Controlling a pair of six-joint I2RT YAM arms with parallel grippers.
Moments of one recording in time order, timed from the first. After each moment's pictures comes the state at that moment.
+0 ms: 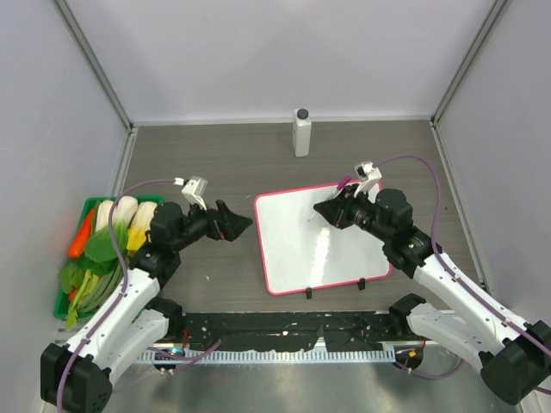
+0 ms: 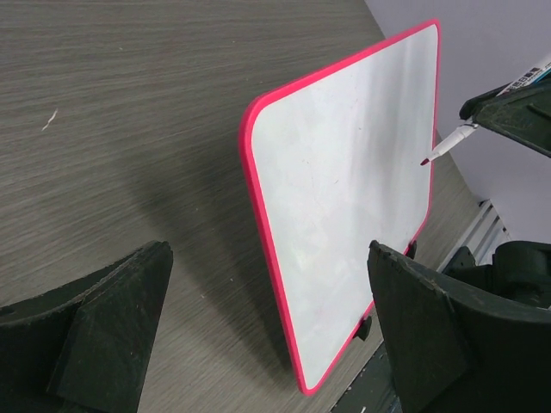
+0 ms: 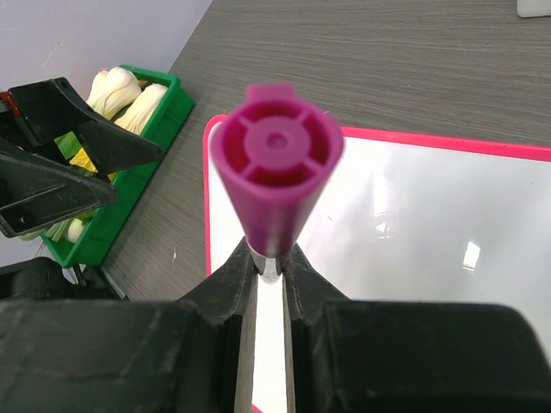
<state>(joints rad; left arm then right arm) -0.36 0.77 0.50 0.03 0.41 -0.49 0.53 0.86 0.65 -0.01 -0.23 0.50</state>
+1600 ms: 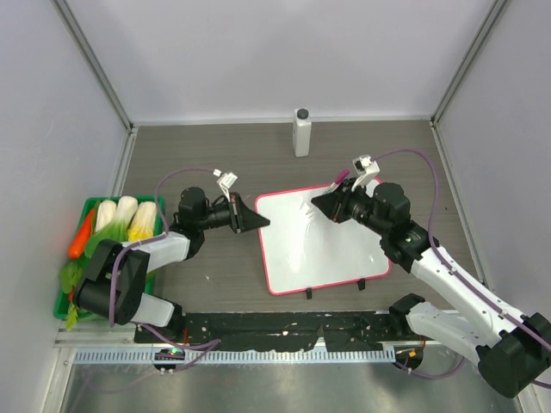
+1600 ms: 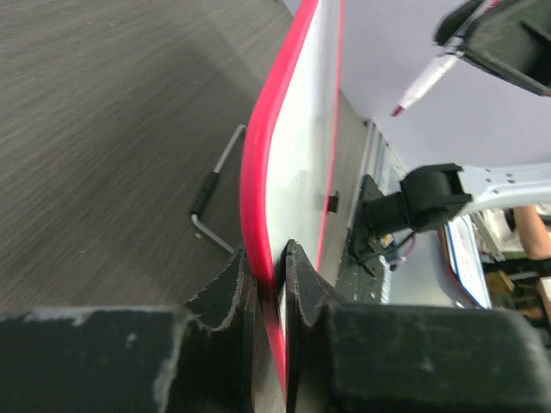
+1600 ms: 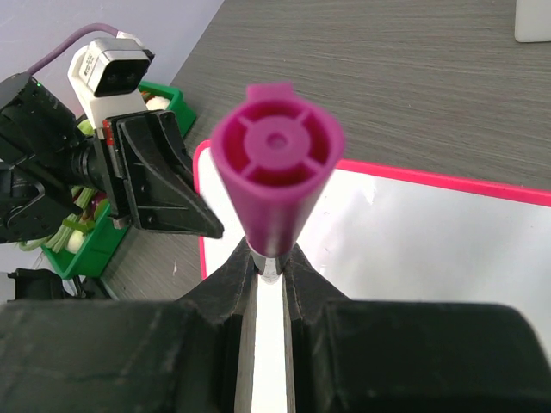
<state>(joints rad) -0.35 1.42 0.49 0.73 0.87 -0.64 0.53 0.91 0.70 0.02 -0.23 0.49</state>
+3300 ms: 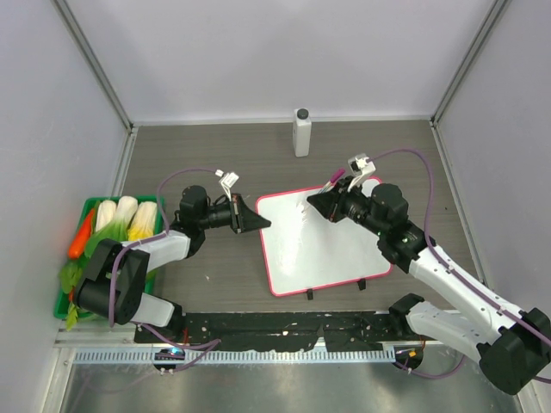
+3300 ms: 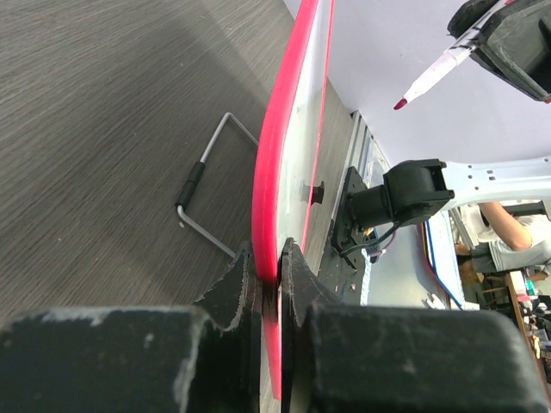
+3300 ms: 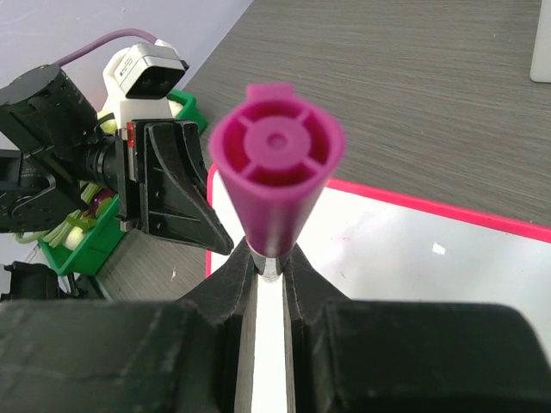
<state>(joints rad) -0.36 1.42 0.51 0.67 0.92 -0.68 0.56 0.93 0.69 0.10 -0.23 0.44</state>
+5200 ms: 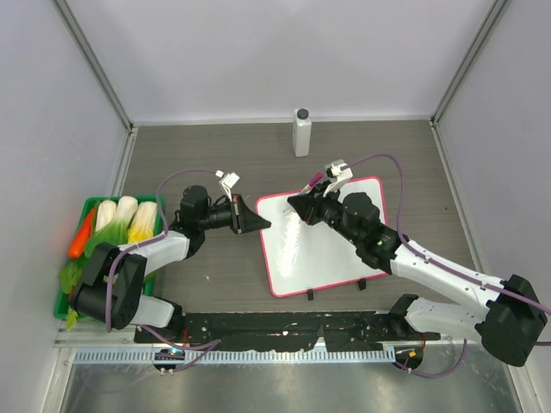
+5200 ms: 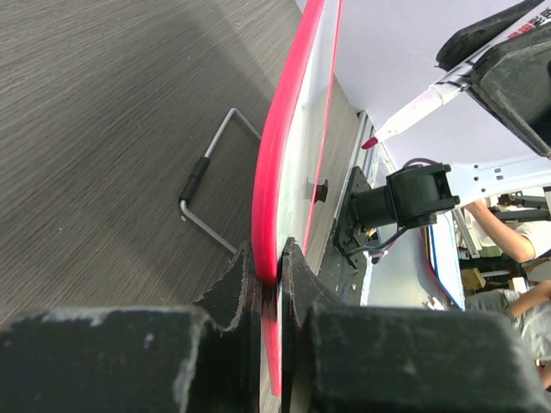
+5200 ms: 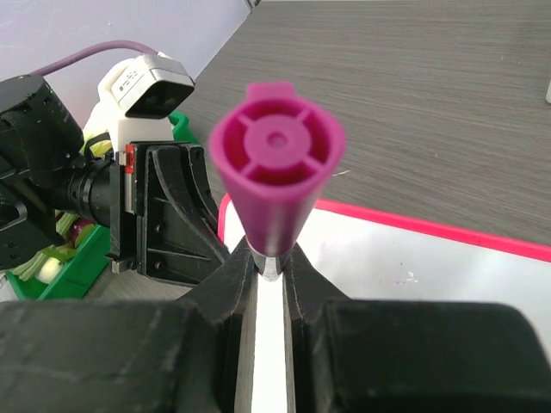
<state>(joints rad) -0.37 1.39 0.52 0.60 0.89 -0.67 0.80 1.08 0.68 0.28 0.07 0.44</state>
